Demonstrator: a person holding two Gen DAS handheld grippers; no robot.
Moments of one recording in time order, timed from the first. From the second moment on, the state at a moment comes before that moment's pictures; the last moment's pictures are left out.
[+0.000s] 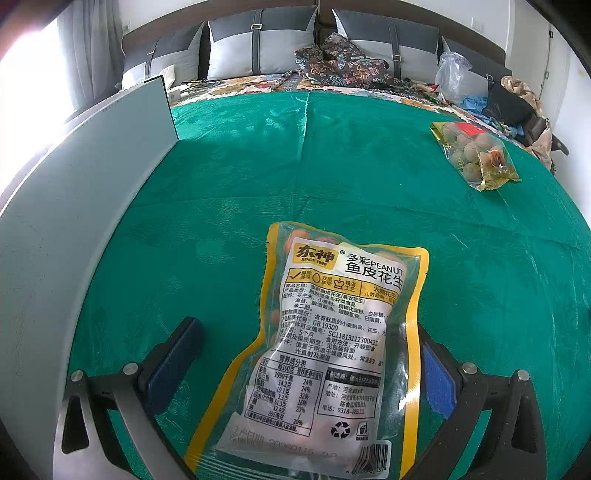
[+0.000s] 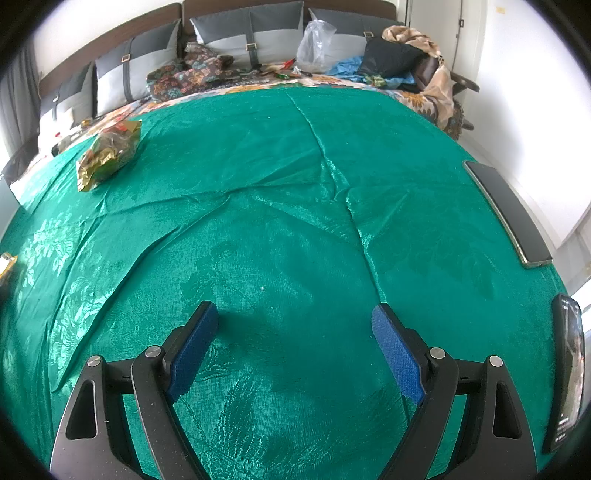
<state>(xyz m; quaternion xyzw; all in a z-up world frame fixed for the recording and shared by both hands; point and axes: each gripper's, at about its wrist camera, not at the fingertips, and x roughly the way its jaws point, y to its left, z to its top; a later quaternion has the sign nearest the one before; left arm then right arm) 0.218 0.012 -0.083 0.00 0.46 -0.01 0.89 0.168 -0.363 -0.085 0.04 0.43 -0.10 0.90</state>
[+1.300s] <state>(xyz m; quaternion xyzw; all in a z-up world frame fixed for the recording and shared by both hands) 0.219 0.013 -0.083 0.00 0.46 -0.02 0.89 0.365 -0.202 -0.053 -0.03 0.50 0.03 0.86</state>
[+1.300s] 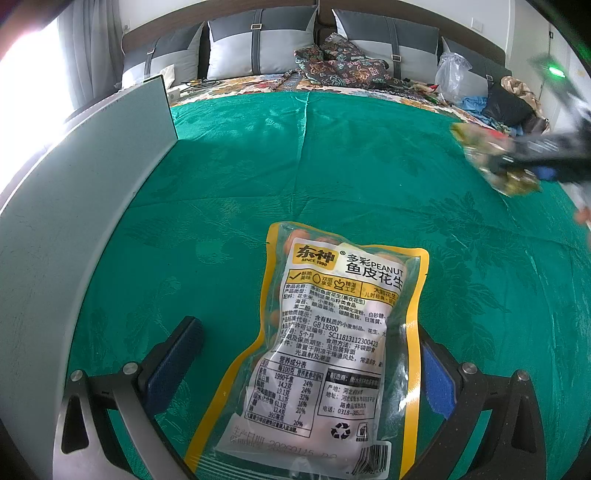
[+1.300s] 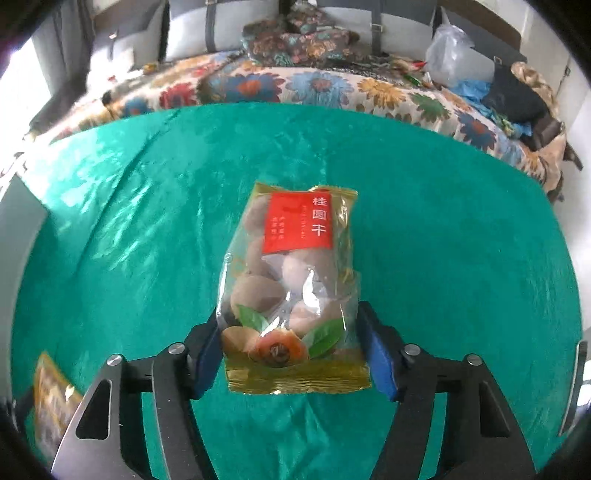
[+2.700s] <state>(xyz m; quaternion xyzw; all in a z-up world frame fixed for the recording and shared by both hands) 0.222 0.014 -0.082 0.00 0.46 -0.02 0.89 0.152 -0.250 -0.089 -0.01 0.44 0.01 0.90</state>
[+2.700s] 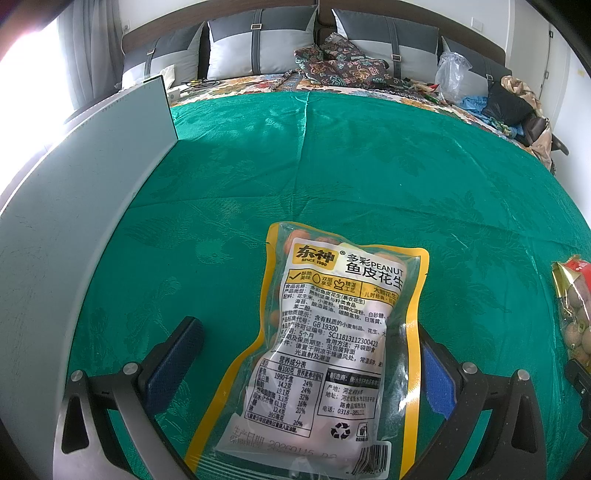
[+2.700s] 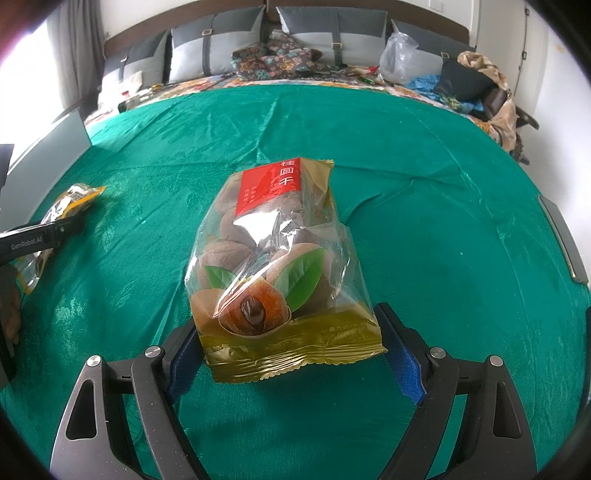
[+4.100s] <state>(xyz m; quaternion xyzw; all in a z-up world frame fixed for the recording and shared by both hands) 0.149 0.055 -0.007 -0.11 0.48 -0.10 0.86 0.173 -0.274 -0.019 0.13 0.54 0.10 0.83</state>
